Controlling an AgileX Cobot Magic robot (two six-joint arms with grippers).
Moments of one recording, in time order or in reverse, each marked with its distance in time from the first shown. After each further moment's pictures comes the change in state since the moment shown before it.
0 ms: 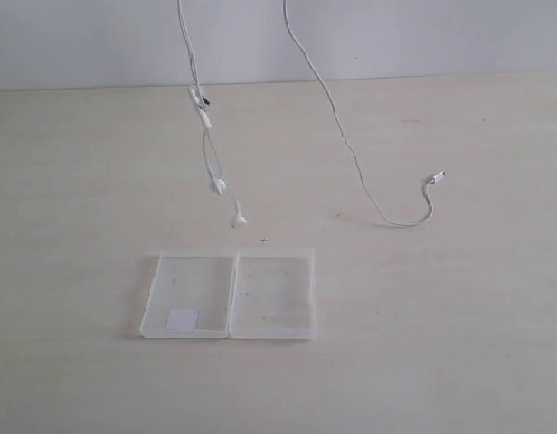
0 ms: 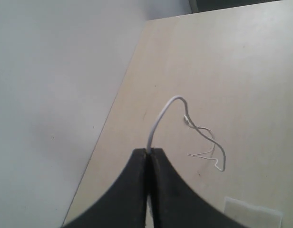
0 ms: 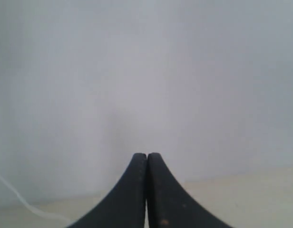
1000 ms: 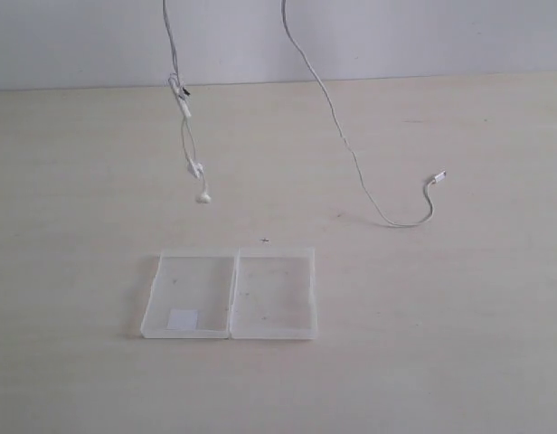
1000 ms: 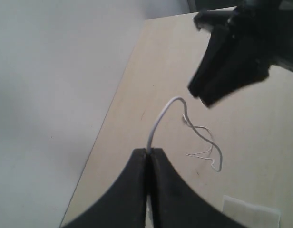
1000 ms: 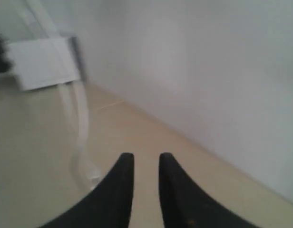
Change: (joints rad) left arm 0.000 0.000 0.000 -0.002 0.003 0.002; right arm 0.000 1.259 -0.967 -1.716 -0.734 1.389
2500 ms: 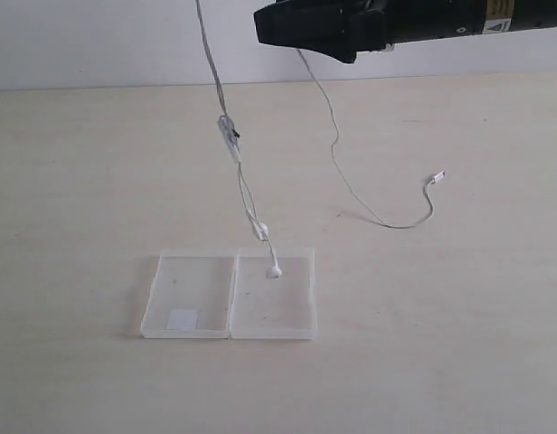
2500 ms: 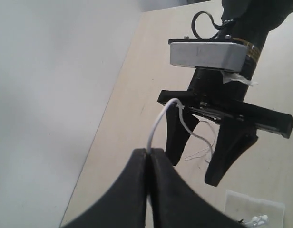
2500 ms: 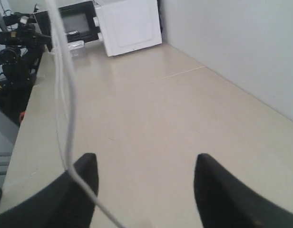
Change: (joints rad) left arm 0.000 0.026 0.000 0.006 0.000 0.025; right arm 0.076 0.381 -0.156 -0.006 -0.190 -0.067
